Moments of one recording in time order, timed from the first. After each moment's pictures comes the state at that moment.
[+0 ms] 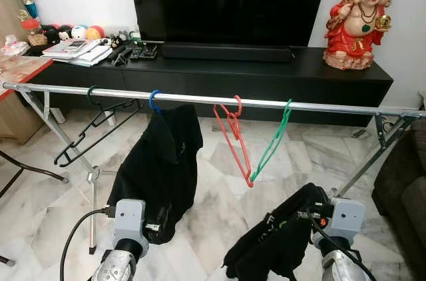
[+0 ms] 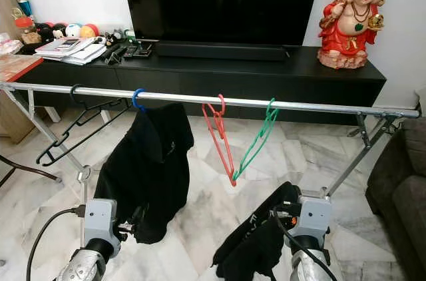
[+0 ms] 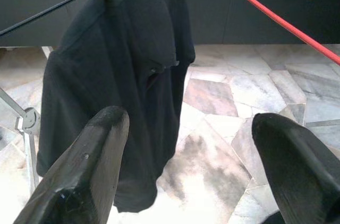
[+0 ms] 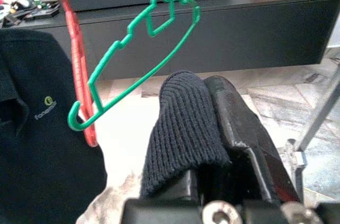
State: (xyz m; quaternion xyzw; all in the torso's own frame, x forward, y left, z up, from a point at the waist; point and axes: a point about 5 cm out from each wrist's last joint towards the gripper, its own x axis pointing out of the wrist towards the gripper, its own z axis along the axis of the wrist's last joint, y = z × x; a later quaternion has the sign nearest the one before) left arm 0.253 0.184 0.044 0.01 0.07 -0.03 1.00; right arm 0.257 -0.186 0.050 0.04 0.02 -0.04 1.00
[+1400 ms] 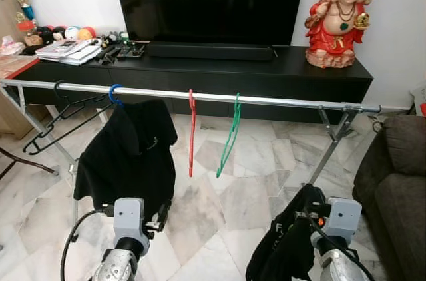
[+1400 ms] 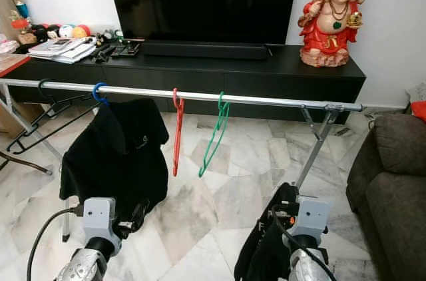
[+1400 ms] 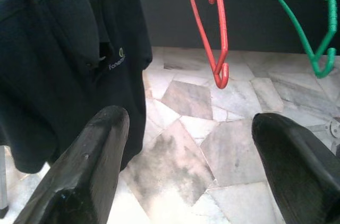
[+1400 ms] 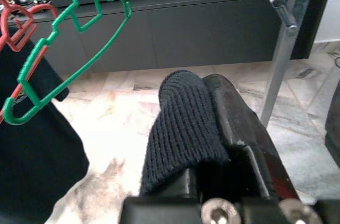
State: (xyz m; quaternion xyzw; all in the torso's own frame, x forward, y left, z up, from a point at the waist) left arm 0.254 0.180 0.049 -0.01 0.06 -0.03 1.00; right arm 0.259 -0.184 0.045 0.04 0.03 -0.03 1.00
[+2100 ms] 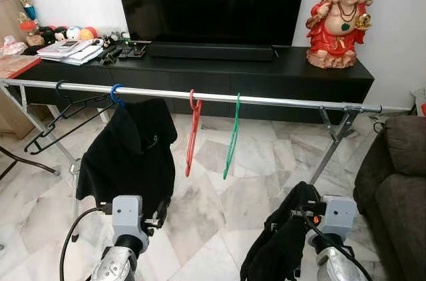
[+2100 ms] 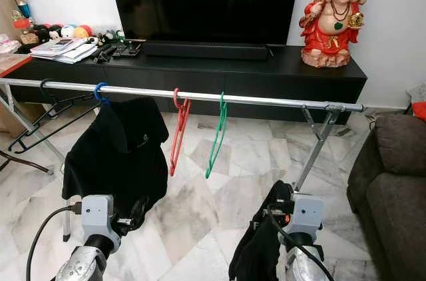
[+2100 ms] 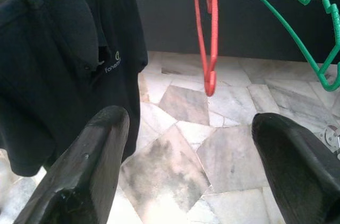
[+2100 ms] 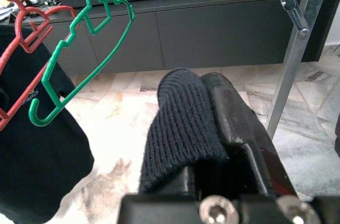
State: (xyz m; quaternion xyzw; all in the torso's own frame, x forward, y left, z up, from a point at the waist) left arm 0.257 0.180 0.052 -0.03 0.05 -0.03 1.00; right arm 0.262 -0.178 0.047 0.04 0.03 -0.01 1.00
